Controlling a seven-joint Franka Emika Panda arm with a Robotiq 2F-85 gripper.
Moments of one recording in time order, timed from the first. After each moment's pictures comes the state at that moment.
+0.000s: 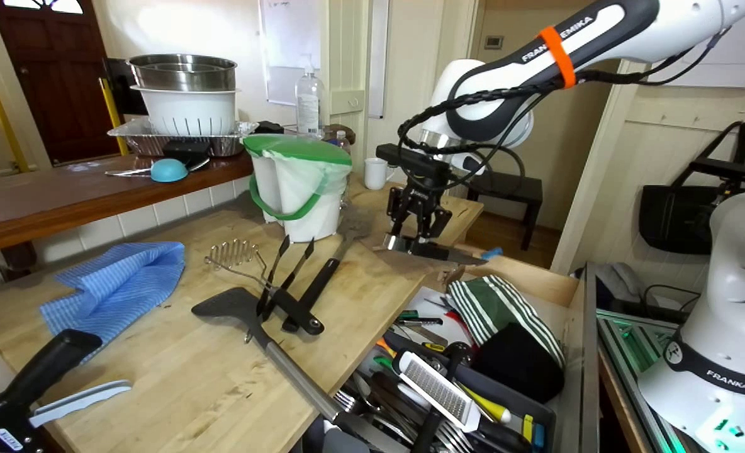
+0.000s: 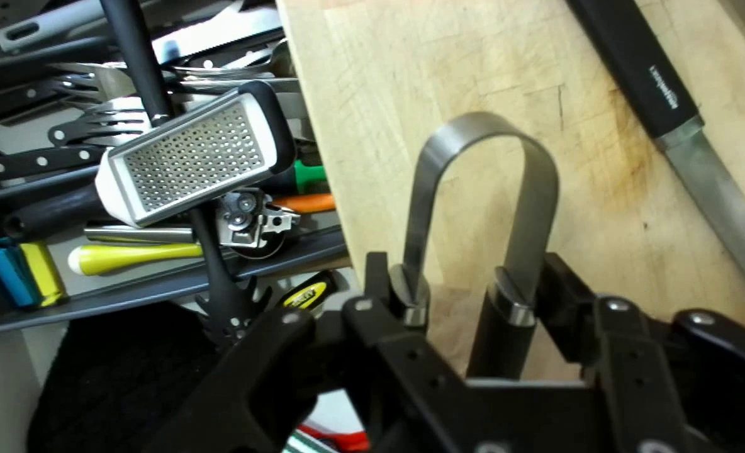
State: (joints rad) arm -0.06 -0.03 -0.08 -2.30 0.39 2.41 1.69
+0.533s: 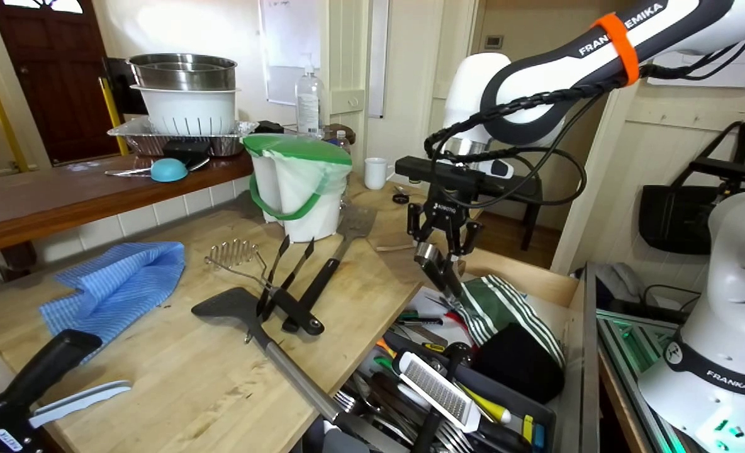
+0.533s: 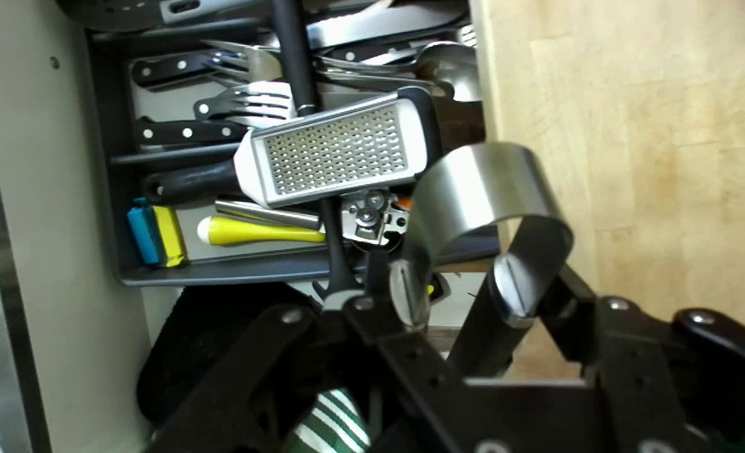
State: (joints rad) arm -0.04 -0.16 -0.01 -2.42 0.33 2.31 1.71
